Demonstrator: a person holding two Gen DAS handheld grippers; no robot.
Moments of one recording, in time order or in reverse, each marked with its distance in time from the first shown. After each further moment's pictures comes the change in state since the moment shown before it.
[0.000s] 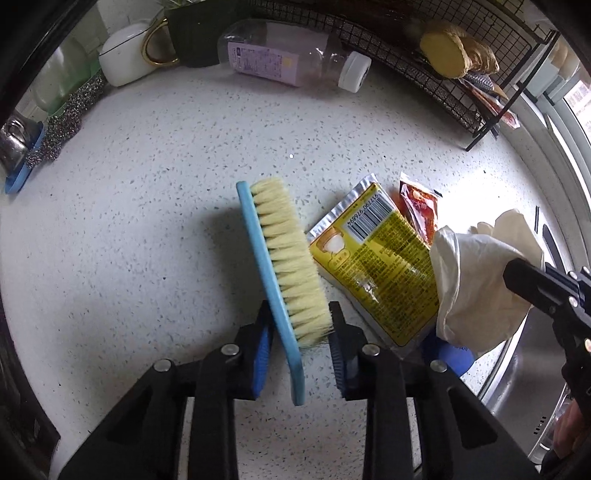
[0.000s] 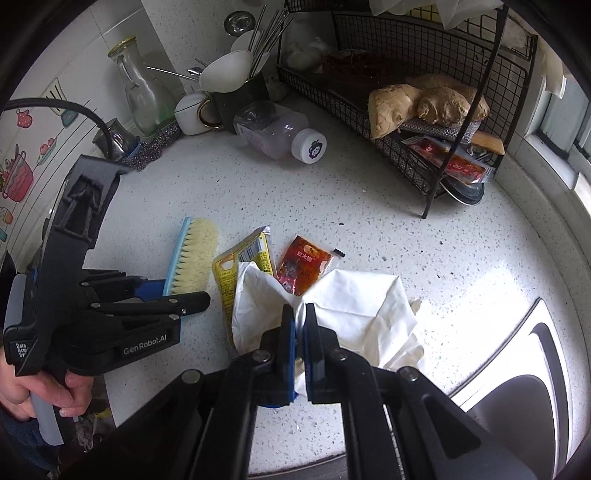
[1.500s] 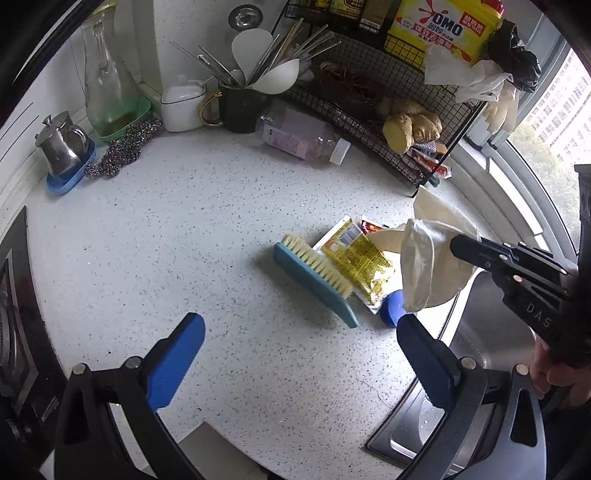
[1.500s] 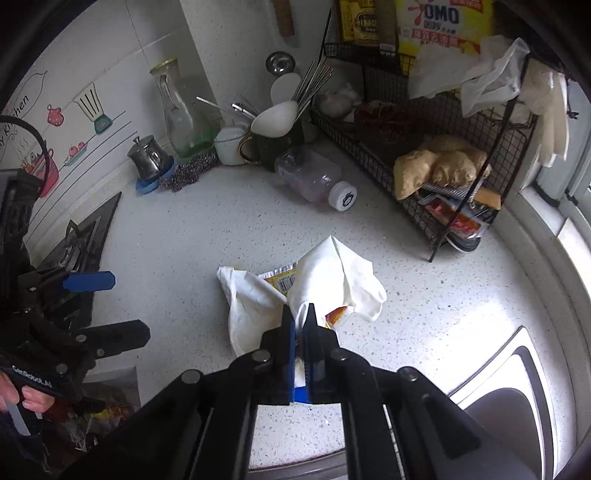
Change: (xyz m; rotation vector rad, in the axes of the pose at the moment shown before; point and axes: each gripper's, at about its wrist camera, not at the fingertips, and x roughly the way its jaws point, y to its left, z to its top) left arm -0.129 0.030 -0.051 -0.028 -0.193 -0.094; right arm -0.070 0.029 -0.001 -0.066 -0.118 0.004
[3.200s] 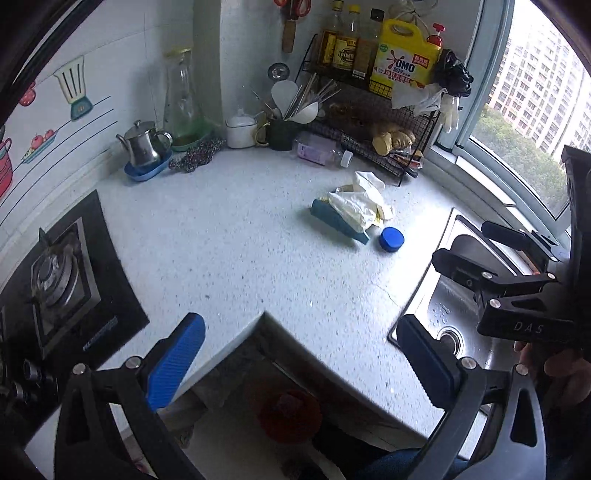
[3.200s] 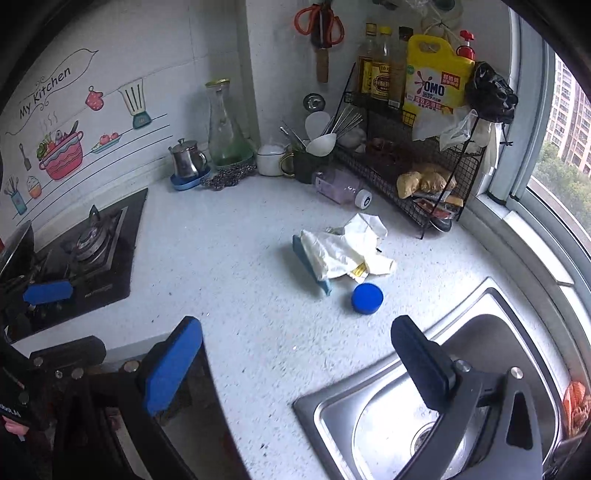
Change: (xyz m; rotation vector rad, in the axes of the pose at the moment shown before) left arm -0.130 0.030 -0.137 0.037 -0.182 0.073; right arm -0.066 0.119 -0.080 -0.035 -0.130 -0.117
